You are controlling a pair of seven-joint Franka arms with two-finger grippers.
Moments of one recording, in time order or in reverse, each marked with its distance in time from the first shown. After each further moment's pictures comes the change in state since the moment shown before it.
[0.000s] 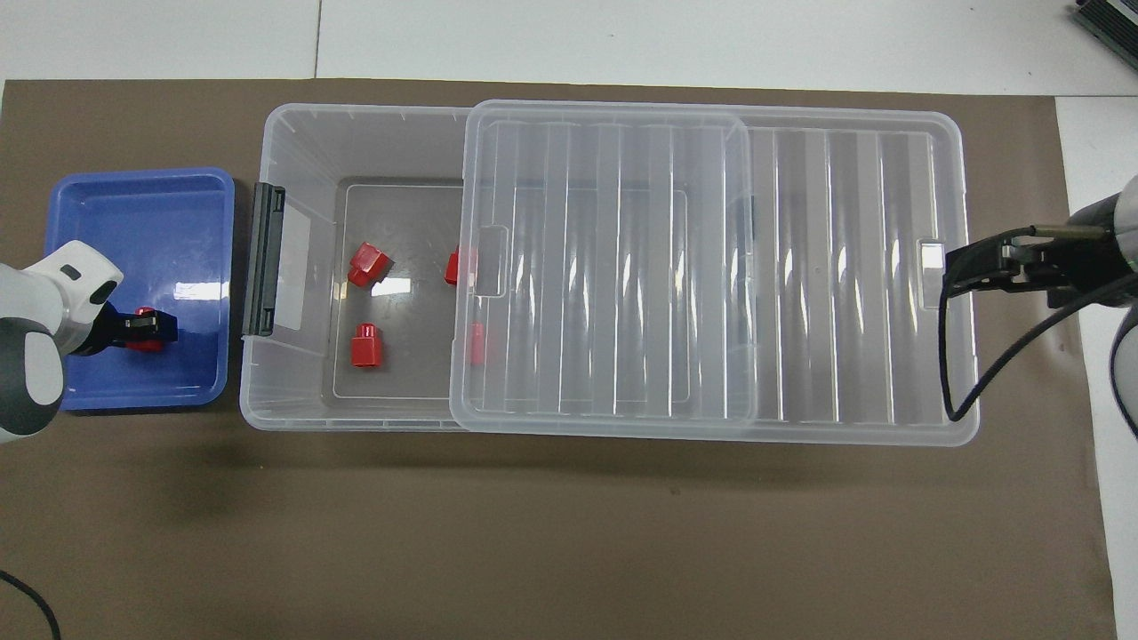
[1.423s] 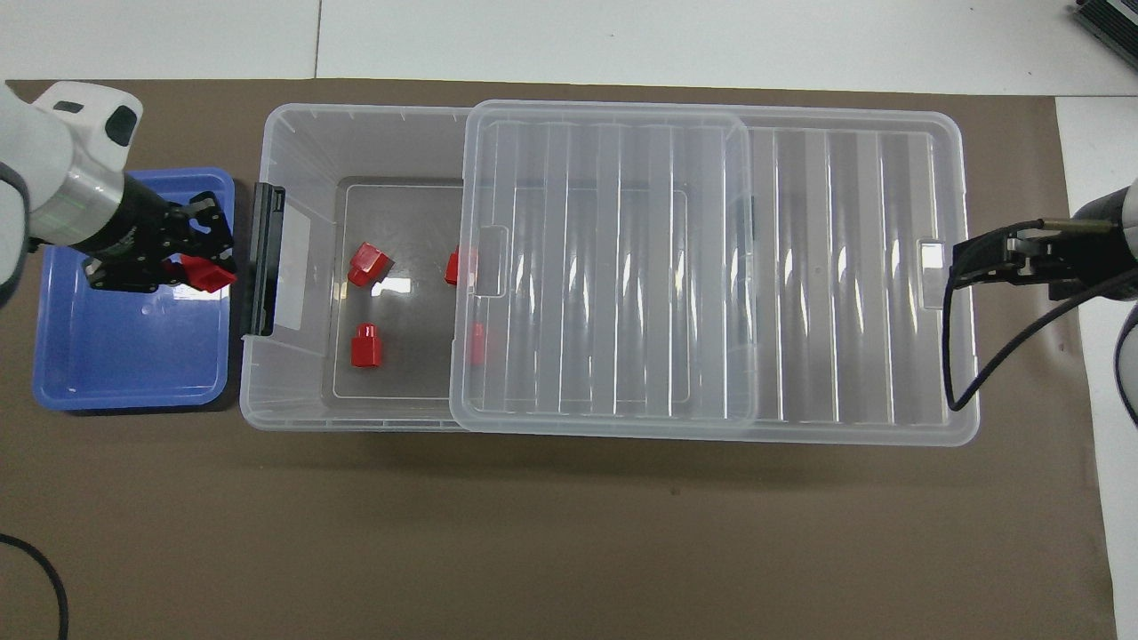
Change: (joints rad) left arm -0.342 -0.041 -0.023 0.569 -0.144 -0.743 -0.762; right arm -0.018 0.000 -0.001 -0.019 0.000 0.057 0.000
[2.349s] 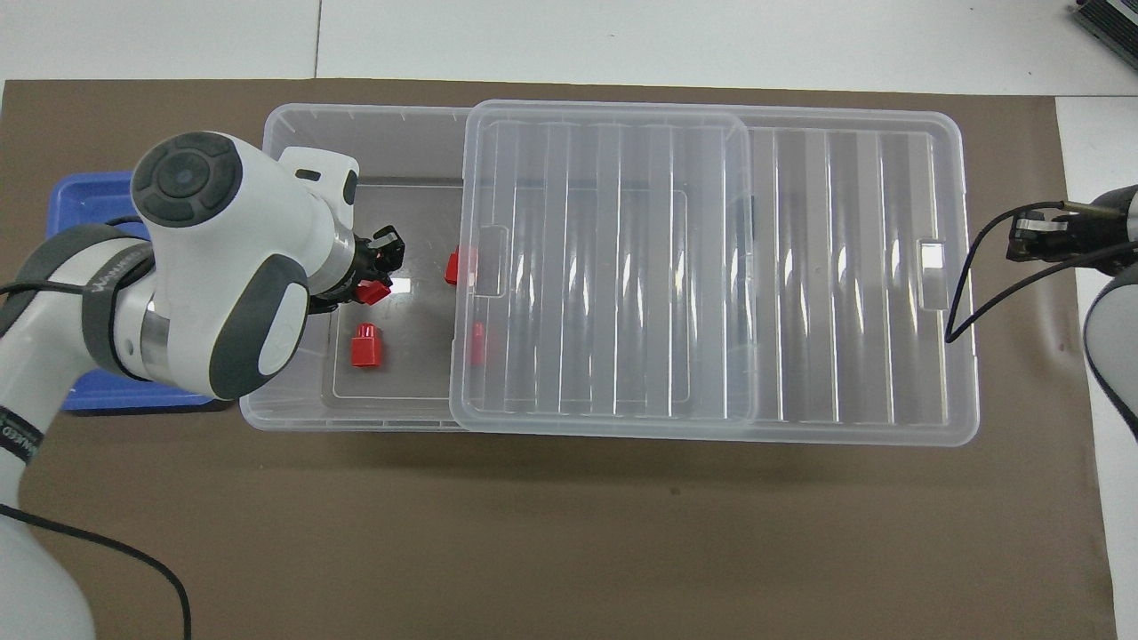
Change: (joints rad) left arm -0.224 0.011 -0.001 -0.261 0.075 0.402 -0.198; right arm -0.133 0.027 -0.004 -0.227 0.000 0.401 0.000
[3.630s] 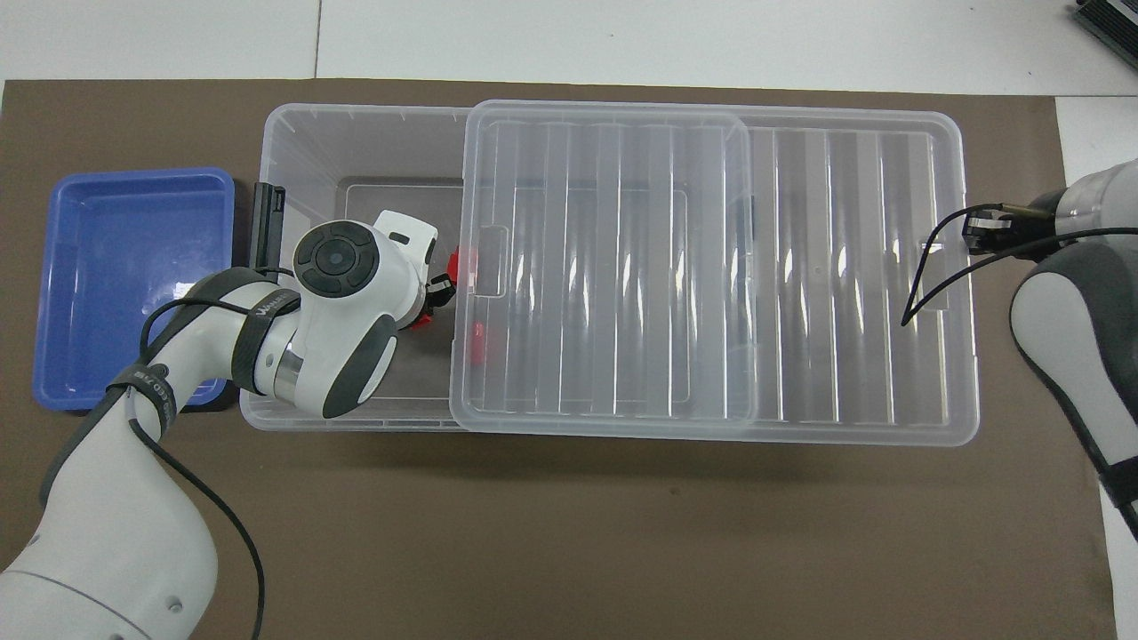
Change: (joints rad) left arm -0.046 0.135 0.003 -0.141 0.099 0.273 0.010; right arm -0.007 0.092 0.008 -0.034 0.000 0.127 -0.014
